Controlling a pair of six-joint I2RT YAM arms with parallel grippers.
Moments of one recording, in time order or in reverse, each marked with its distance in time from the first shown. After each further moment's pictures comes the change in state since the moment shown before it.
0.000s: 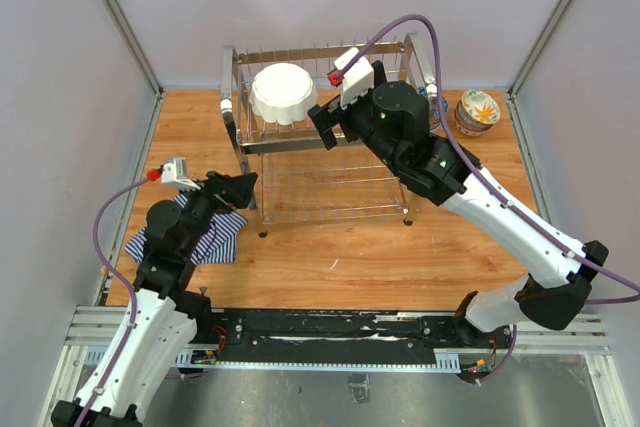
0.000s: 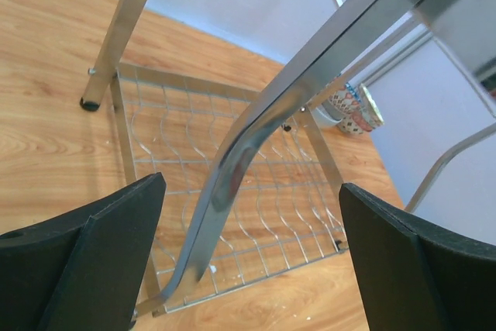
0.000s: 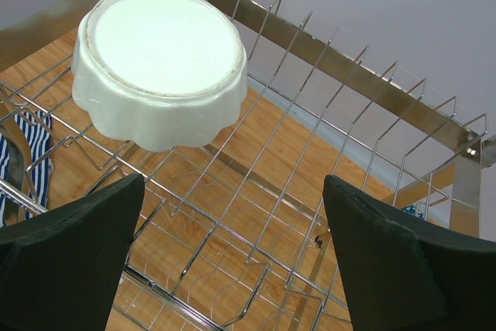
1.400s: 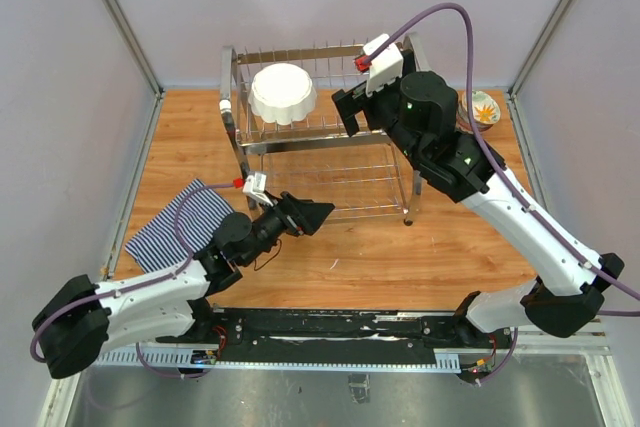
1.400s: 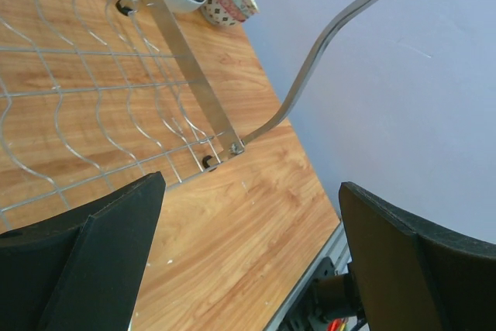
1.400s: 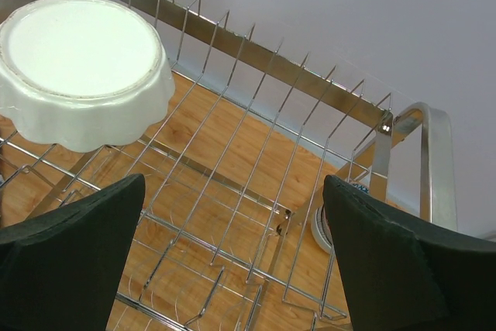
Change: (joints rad) left arm -0.657 0.428 -0.109 0.539 -0.252 -0.208; right arm -0.069 -0.051 0.028 -0.046 0.041 -0.024
